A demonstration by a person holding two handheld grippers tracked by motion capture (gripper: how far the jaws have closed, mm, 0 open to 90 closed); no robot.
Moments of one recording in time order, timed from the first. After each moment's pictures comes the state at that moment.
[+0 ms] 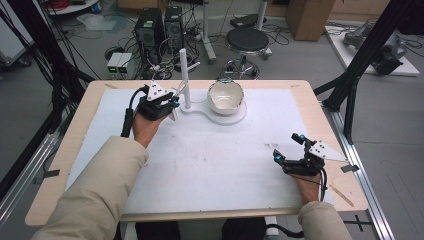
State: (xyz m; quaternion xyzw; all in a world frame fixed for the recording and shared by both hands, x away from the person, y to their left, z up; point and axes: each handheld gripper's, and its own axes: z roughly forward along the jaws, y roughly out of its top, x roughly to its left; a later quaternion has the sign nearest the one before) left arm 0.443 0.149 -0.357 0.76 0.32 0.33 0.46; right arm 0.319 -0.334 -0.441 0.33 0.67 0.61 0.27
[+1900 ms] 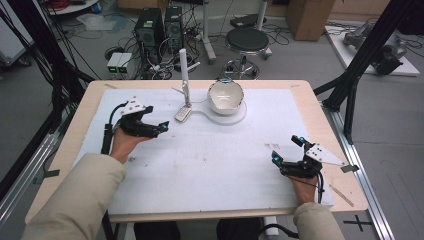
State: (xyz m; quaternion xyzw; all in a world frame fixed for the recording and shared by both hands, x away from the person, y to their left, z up) left arm 0.410 0.215 -0.395 0.76 0.31 0.21 0.53; right arm 0.317 -0.330 -0.450 0.33 0.66 0.60 0.29
